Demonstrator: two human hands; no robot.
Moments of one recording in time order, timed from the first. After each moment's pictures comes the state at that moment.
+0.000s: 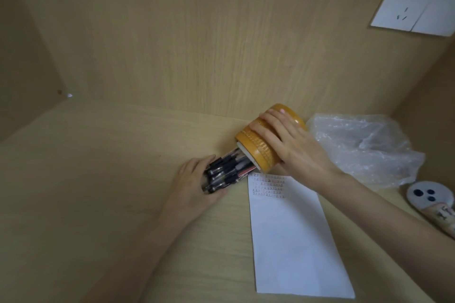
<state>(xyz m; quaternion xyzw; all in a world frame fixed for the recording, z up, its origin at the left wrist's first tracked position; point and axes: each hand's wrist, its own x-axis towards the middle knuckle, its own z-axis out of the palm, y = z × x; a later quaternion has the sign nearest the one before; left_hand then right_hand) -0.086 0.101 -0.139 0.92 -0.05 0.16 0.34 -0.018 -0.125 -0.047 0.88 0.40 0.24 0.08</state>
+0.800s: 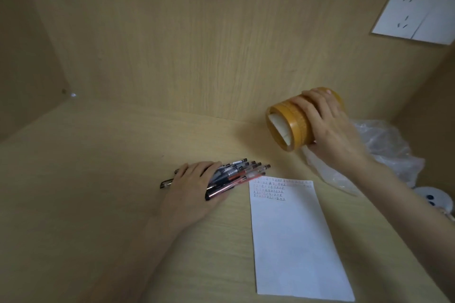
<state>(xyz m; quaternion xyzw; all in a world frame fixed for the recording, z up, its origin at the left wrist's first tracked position) -0.085 0.107 -0.142 0.97 -0.11 0.16 0.16 0.007 -0.165 -0.017 0.90 0.31 0.31 0.03</state>
